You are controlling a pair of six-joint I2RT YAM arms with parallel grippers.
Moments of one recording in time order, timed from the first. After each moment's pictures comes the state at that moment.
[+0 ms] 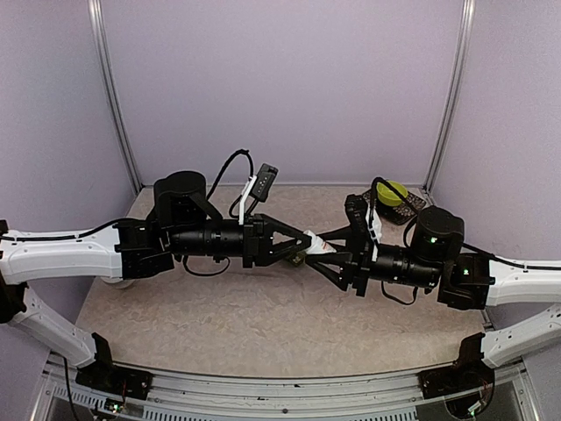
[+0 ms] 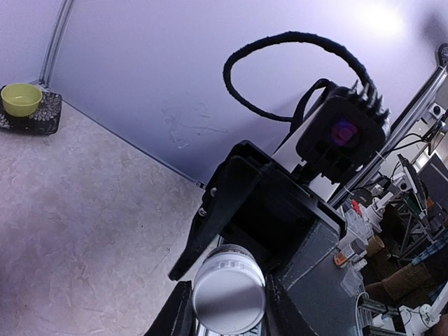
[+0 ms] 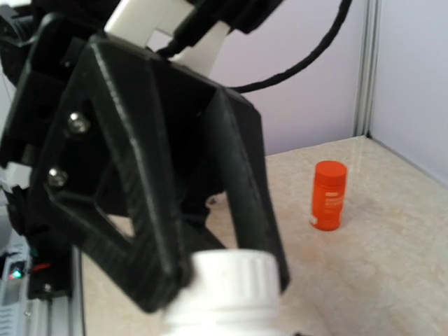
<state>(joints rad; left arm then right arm) -1.06 1.37 1.04 0.24 0.41 -0.49 1.11 1.05 0.71 0.31 -0.14 0.02</state>
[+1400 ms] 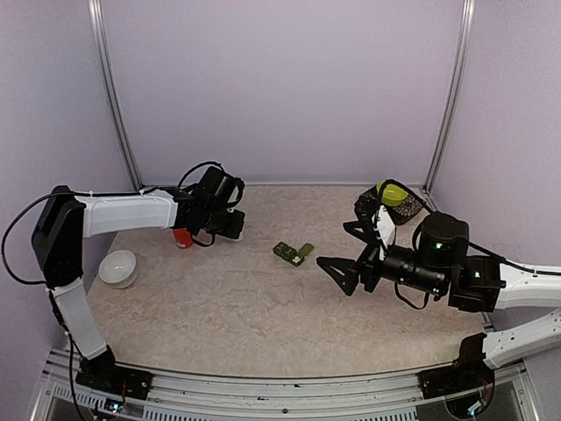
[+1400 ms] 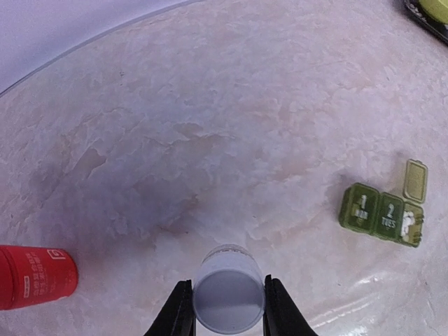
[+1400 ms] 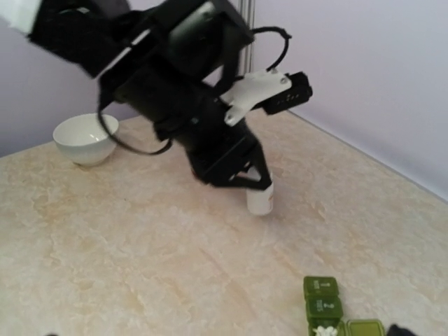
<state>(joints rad) -0.68 1.79 1.30 -0.33 -0.25 -0.21 1.11 0.97 0.68 0.16 0.15 -0.02</state>
